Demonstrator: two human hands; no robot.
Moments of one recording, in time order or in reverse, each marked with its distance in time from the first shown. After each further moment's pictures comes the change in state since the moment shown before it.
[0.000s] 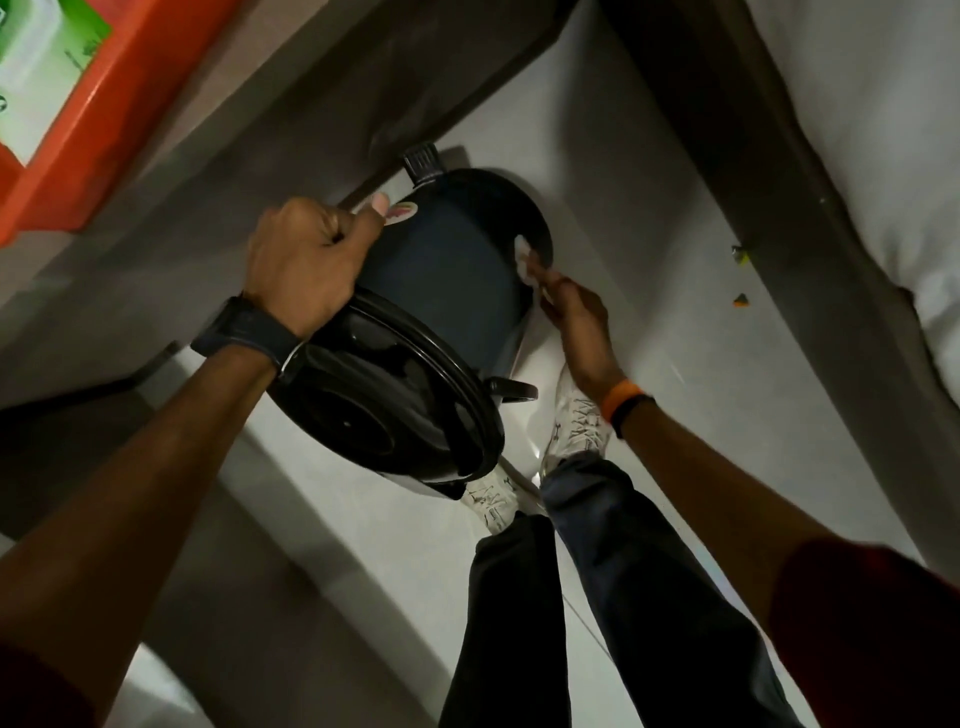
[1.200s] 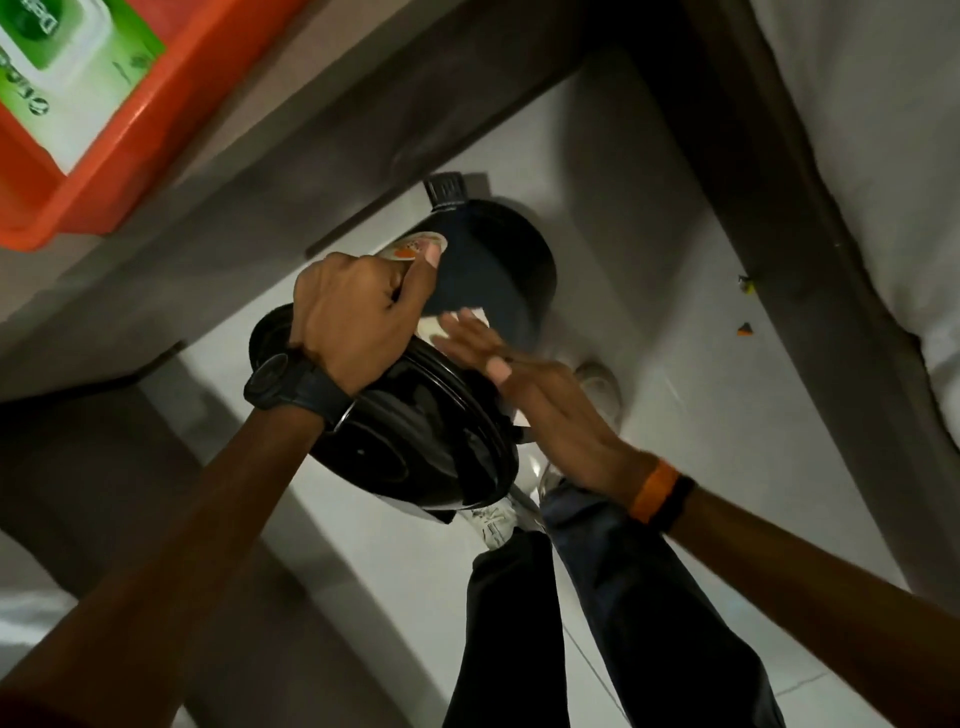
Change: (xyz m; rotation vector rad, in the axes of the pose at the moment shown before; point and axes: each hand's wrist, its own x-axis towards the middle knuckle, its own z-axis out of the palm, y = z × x) left_hand -0.025 0.020 0.011 0.247 0.060 0.112; right_hand -0.059 -0.019 0.021 -0.243 -0.593 -0.435
